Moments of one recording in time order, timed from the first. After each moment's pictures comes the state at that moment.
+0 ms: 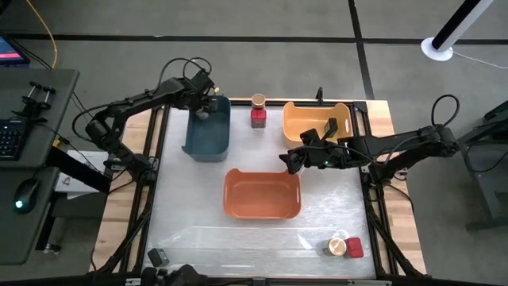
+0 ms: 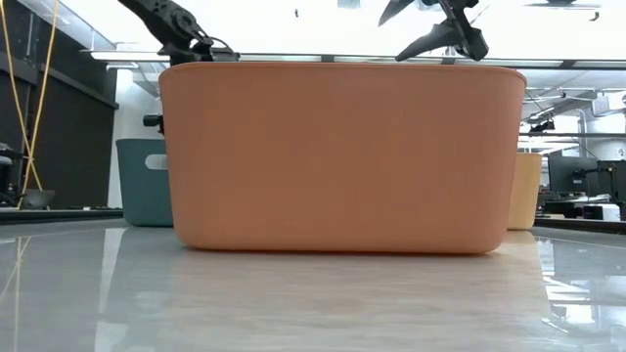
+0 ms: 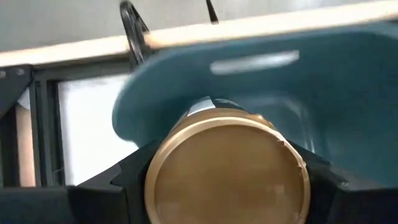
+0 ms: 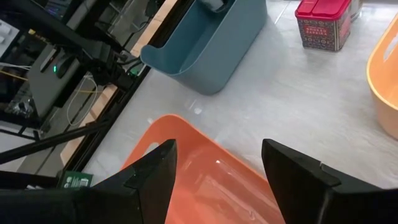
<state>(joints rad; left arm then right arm) 0.78 1.56 1.21 -0.87 -0.31 -0.61 0.16 1.26 1.10 -0.50 0.43 1.04</state>
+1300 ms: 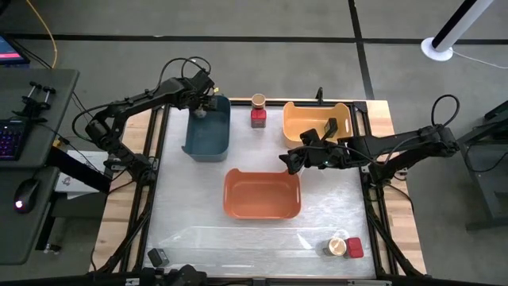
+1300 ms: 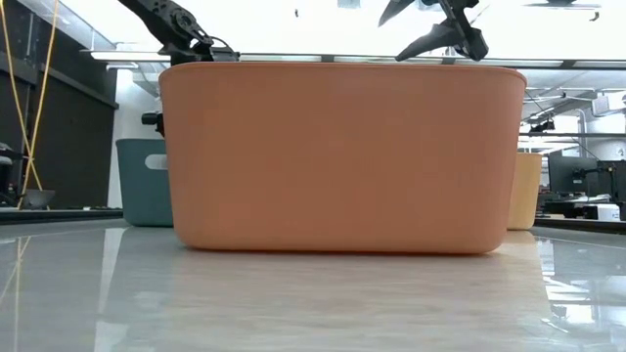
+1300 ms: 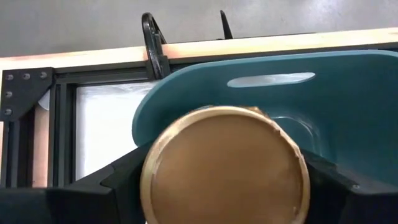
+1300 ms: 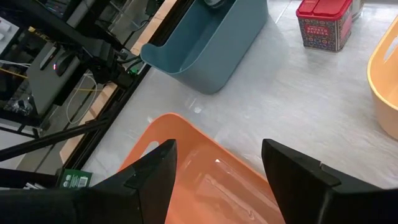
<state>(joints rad) 0.77 1.56 1.21 -0.87 -0.37 -0.65 0.16 1.26 1.10 -0.50 0.42 1.03</state>
